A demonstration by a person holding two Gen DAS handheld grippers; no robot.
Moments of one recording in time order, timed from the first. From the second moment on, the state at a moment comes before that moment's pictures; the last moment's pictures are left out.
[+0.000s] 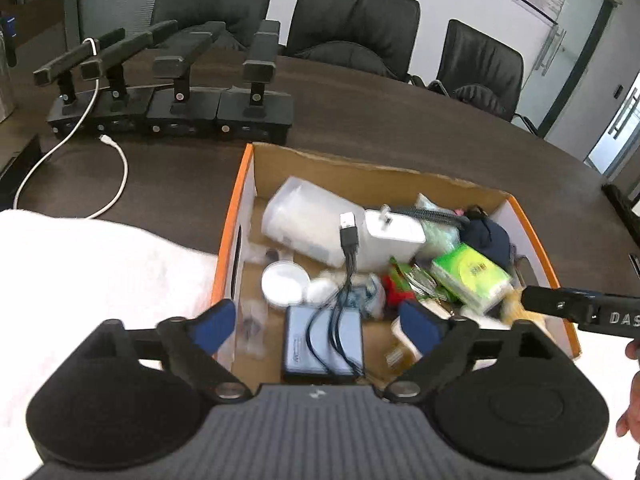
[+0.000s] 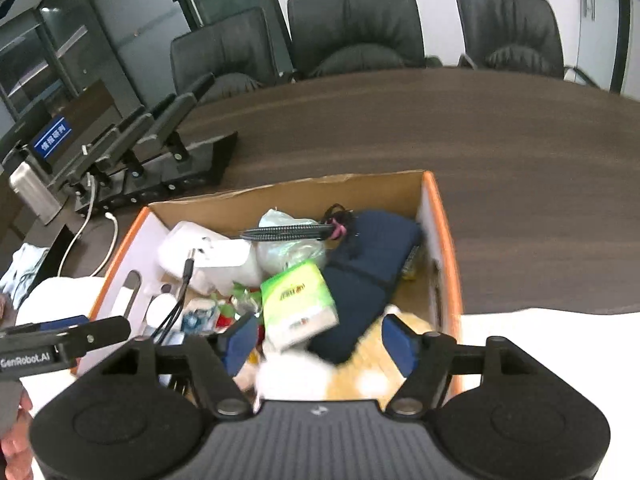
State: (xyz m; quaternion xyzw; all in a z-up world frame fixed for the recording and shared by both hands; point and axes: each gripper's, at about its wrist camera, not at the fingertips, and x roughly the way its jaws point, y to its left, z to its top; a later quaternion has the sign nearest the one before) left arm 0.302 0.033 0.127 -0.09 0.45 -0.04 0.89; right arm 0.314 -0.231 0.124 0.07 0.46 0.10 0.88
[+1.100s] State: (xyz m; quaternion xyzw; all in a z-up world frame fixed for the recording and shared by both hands) left arm -0.075 0.005 0.054 -0.05 0.31 -0.06 0.95; right arm -0.076 -0.227 0.047 -0.03 0.31 0.14 0.94
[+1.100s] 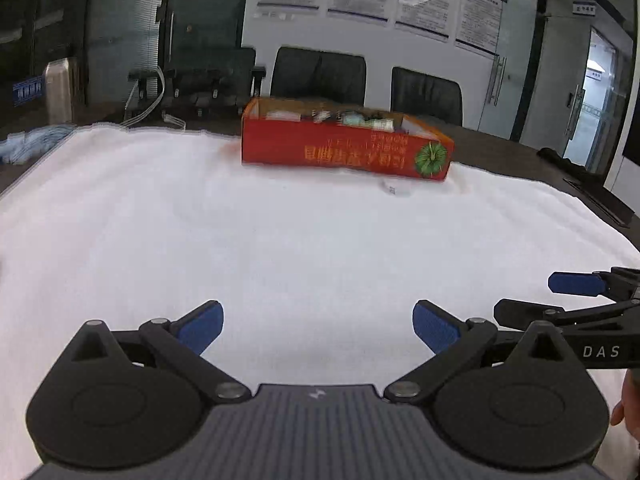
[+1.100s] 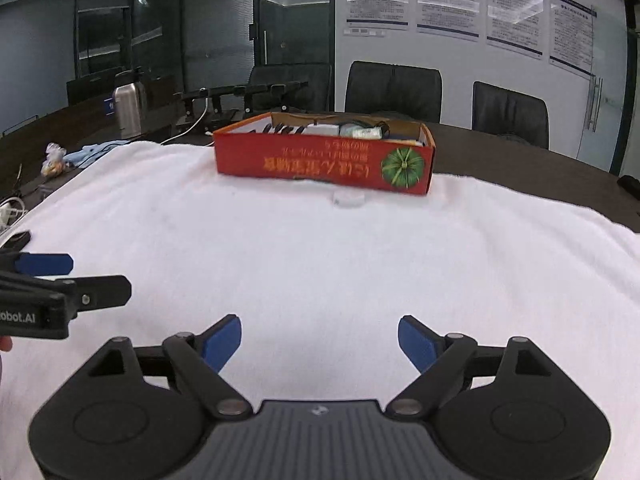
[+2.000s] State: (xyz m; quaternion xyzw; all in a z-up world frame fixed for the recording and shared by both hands) left arm 0.054 0.016 0.082 0.00 0.33 -0.05 0.94; right arm 0.102 -0.216 0.052 -0.06 0.29 0.13 0.95
